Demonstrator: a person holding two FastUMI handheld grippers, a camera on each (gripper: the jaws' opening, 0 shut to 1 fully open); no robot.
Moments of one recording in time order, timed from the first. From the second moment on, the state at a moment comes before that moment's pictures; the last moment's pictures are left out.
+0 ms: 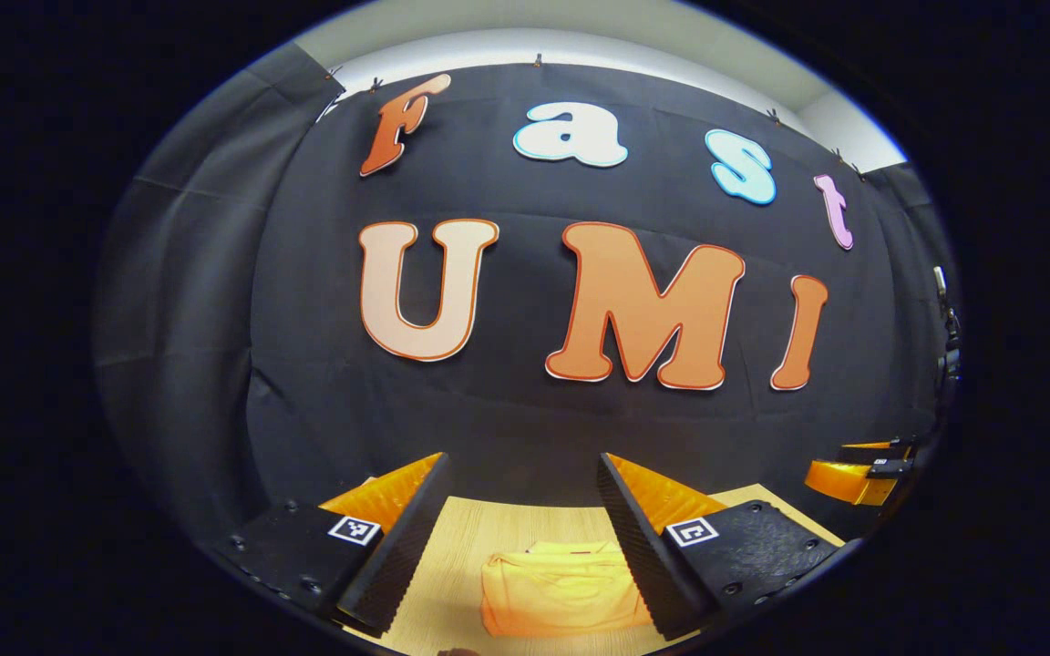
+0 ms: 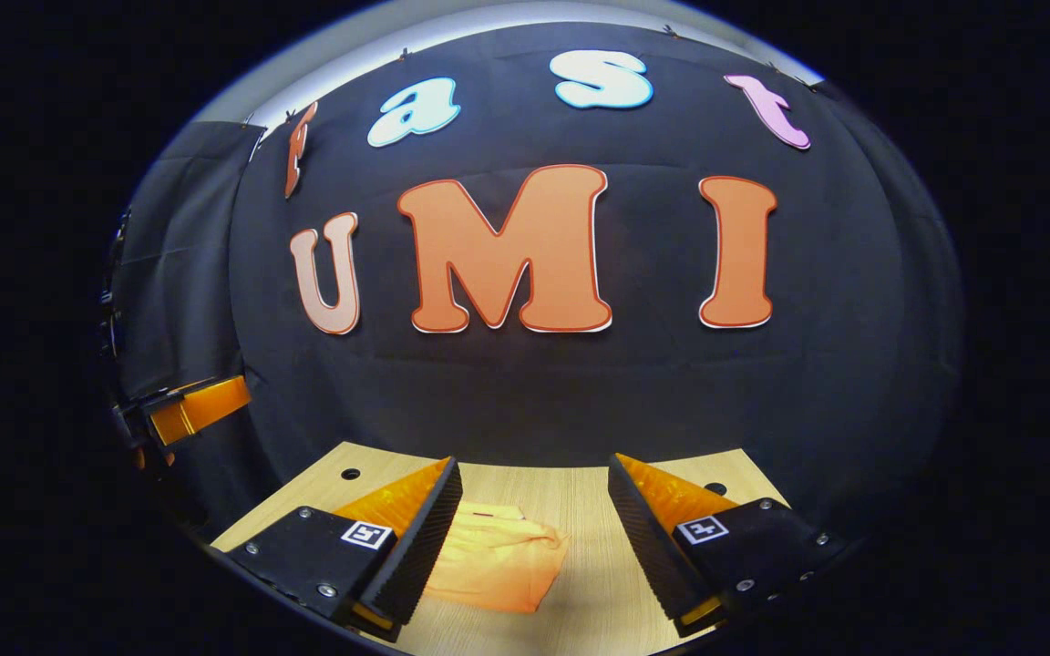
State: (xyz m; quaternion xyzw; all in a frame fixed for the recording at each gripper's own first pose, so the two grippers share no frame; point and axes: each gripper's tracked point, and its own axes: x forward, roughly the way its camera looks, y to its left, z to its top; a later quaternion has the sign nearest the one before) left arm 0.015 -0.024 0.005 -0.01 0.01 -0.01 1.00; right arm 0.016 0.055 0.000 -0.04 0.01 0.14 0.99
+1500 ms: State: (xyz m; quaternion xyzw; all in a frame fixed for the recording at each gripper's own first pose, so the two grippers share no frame) left arm -0.010 0.020 0.000 -0.01 0.03 -0.03 1.00; right arm -0.038 0.085 -0.014 -0.04 0.01 0.09 0.99
